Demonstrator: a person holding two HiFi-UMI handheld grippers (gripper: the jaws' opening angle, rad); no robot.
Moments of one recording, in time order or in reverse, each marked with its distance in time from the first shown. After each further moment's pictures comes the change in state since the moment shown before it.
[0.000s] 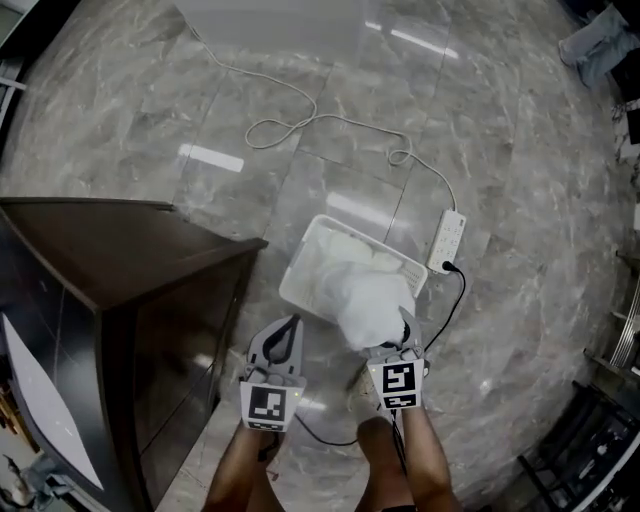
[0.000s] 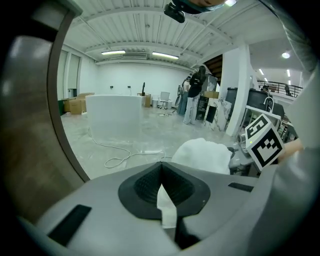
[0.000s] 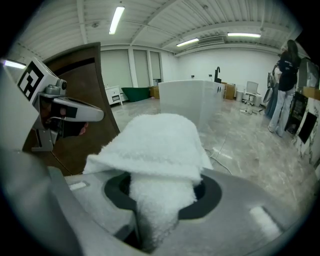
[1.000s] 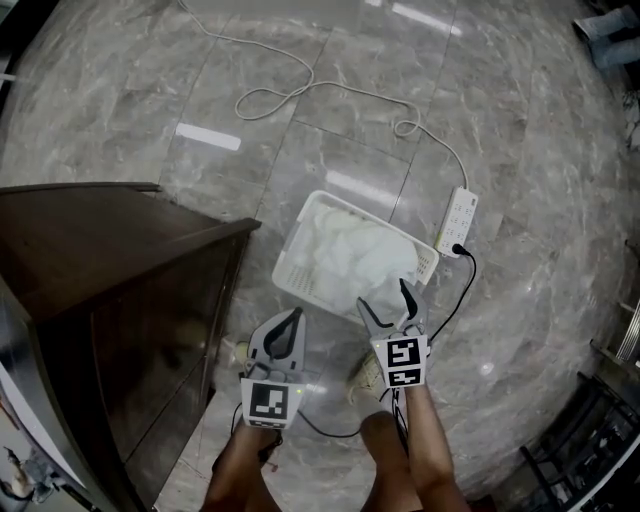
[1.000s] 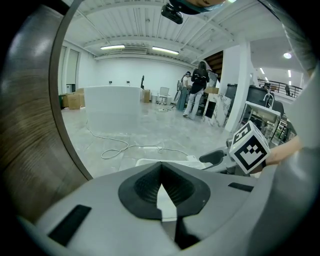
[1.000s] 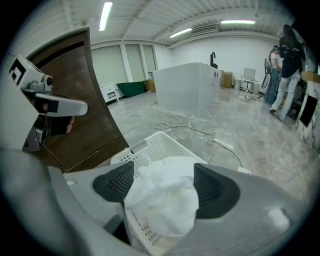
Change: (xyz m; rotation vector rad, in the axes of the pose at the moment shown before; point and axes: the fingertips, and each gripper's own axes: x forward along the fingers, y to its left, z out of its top) left arm 0.032 -0.012 -0.062 -0.104 0.066 0.012; right arm 0.063 -0.009 -0.083 0.078 0.074 0.020
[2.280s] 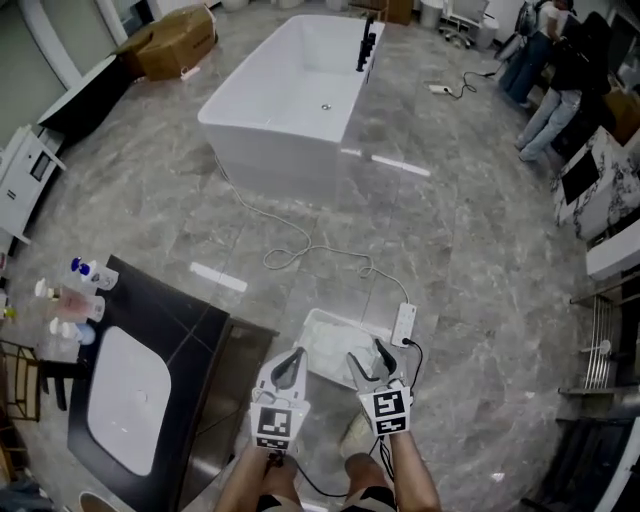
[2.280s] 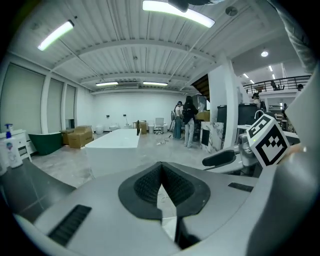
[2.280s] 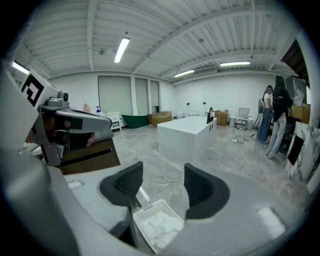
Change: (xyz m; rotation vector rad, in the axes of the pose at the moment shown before) left arm -0.264 -0.084 0.349 0.220 -0.297 0.006; right arm -0.360 0.051 0.328 -0.070 -0.336 -0.057
